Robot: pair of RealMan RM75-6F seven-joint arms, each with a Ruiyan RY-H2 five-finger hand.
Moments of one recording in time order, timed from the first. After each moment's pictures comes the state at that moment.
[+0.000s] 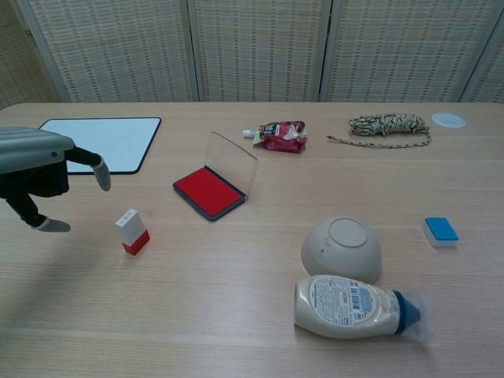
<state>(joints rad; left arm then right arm) -0.59 -1.24 -0.10 -1.72 1.22 0.87 0.42 0.07 -1.07 0.06 -1.61 -1.52 1.49 -0.04</state>
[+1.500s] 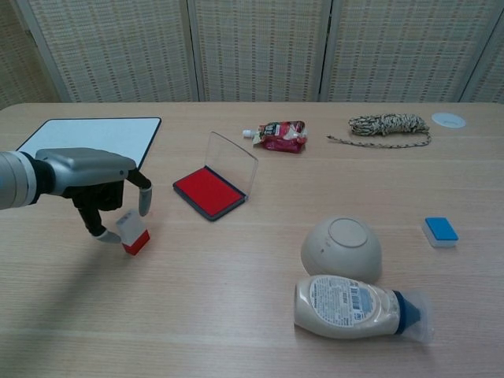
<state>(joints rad) -0.84 -1.40 -0.05 -1.60 0.89 0.79 0.52 0.05 -1.05 0.05 -1.61 -1.55 1.53 0.00</state>
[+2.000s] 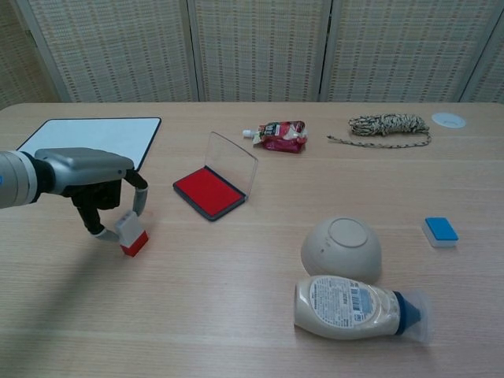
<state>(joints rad) -0.85 -1.41 -0.03 -1.58 0.87 0.80 0.51 0.05 -1.05 0.05 -1.61 -1.55 1.53 0.00</state>
